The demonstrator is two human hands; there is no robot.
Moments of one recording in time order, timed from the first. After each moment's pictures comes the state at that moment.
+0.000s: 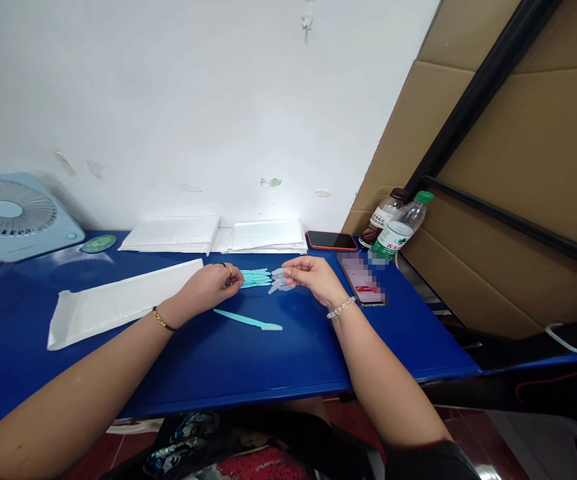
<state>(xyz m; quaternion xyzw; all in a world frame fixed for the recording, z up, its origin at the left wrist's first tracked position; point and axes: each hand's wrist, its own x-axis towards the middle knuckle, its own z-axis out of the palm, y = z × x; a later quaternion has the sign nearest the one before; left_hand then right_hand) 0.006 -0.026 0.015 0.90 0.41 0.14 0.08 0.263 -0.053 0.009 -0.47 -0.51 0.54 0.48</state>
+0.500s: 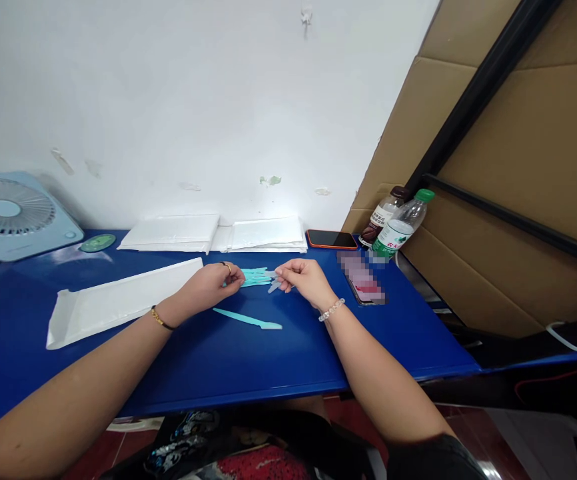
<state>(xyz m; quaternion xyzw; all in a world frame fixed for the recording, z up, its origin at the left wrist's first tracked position) 0.007 -0.027 0.015 0.89 0.41 0.17 0.13 0.244 -0.056 0.007 -0.48 -0.54 0.51 0.47</state>
